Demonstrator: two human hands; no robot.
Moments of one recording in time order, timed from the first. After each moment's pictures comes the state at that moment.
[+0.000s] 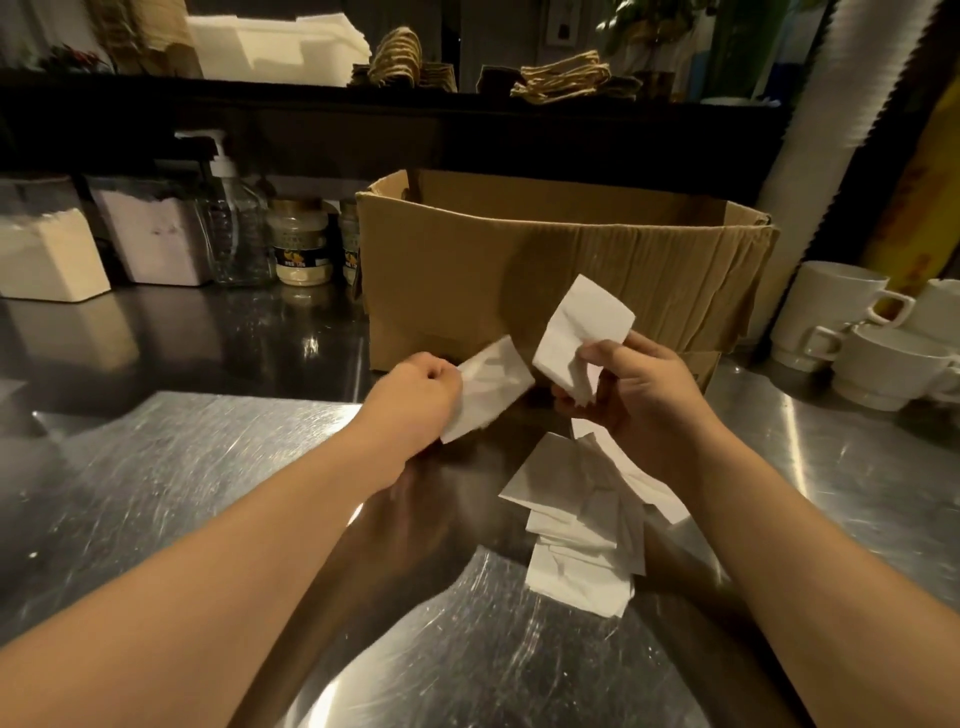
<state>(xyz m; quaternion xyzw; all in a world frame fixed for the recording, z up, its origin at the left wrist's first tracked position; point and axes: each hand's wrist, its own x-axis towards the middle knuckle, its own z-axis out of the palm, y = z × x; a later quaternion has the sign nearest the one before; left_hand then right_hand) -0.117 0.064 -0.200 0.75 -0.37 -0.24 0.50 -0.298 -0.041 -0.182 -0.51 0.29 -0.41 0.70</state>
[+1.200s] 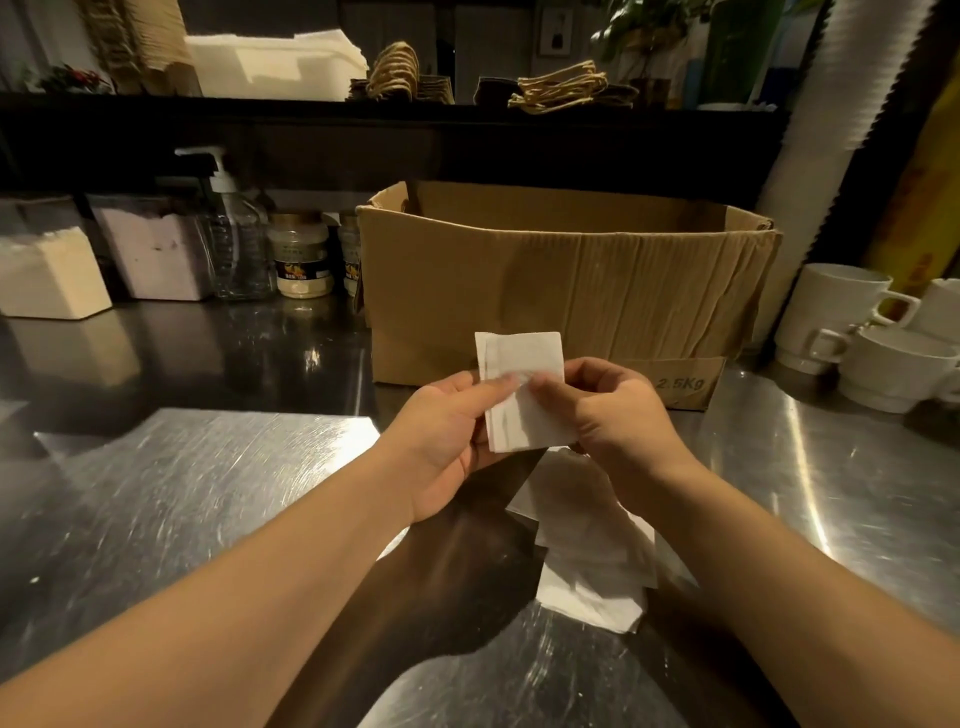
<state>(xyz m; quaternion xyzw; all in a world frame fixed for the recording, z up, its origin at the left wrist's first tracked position) -0.145 0.067 -0.198 0.51 -0.28 -0.48 0.65 -0.281 -0.018 -0.199 -0.64 0.30 -0.40 0.58</state>
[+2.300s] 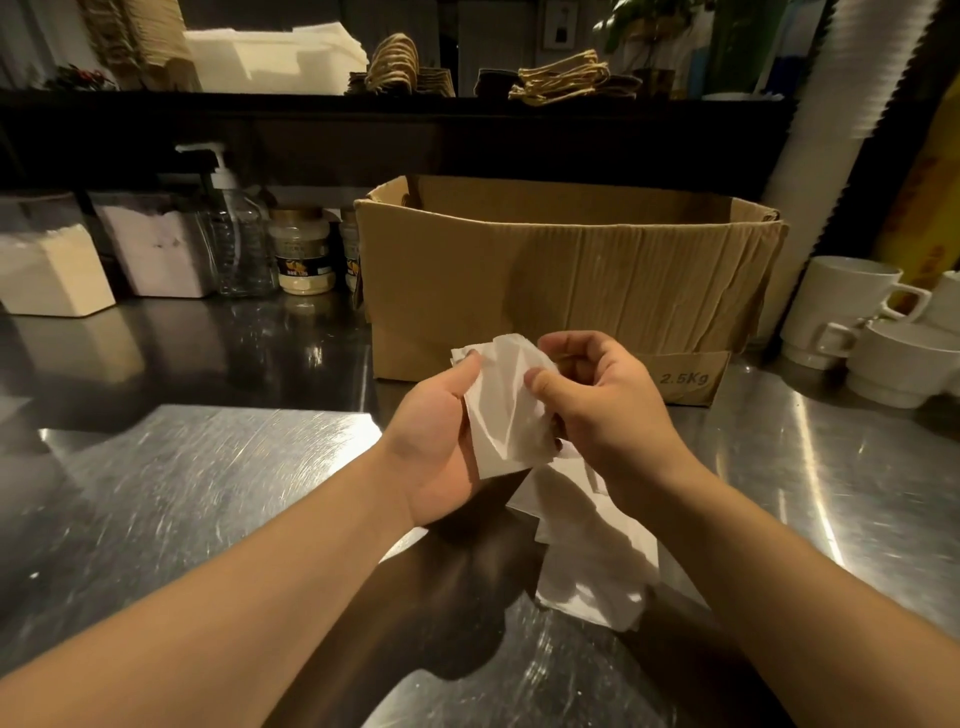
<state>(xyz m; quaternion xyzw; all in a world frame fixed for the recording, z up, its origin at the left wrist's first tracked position) -0.146 0.074 -0.196 0.42 -0.26 -0.58 0.65 -0.281 -0.004 -0.192 -0.67 0.27 -0.43 0.55</state>
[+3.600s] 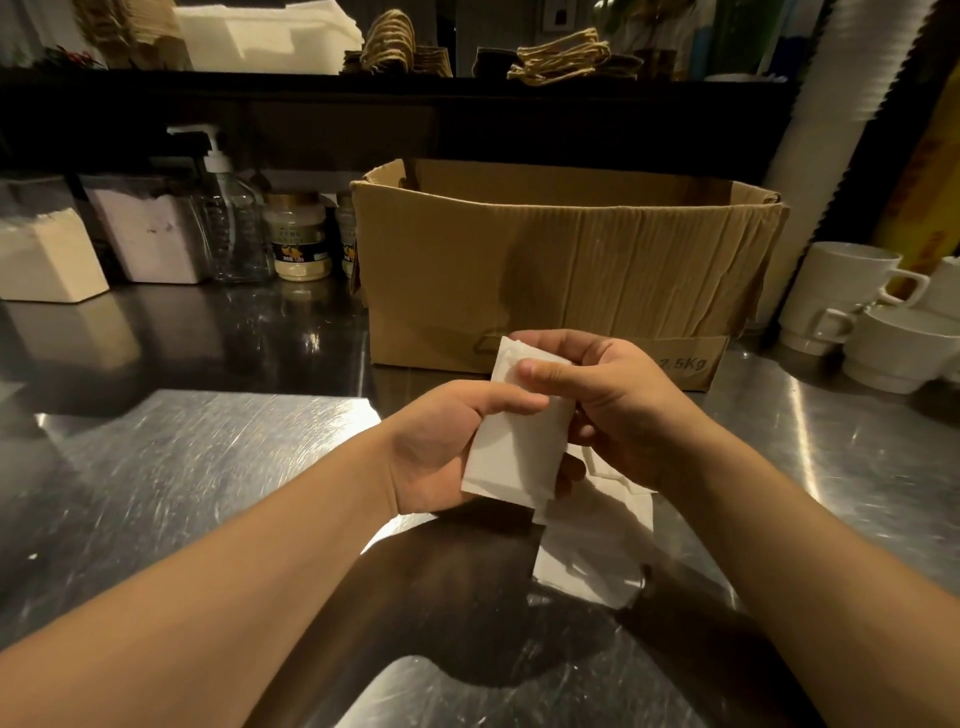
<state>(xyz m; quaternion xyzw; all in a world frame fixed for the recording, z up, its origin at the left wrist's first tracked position) -0.146 0.085 -0.192 0.48 -0.35 -0.65 0.47 -0.294 -0.012 -0.181 -0.67 0.22 -0.30 0.64</state>
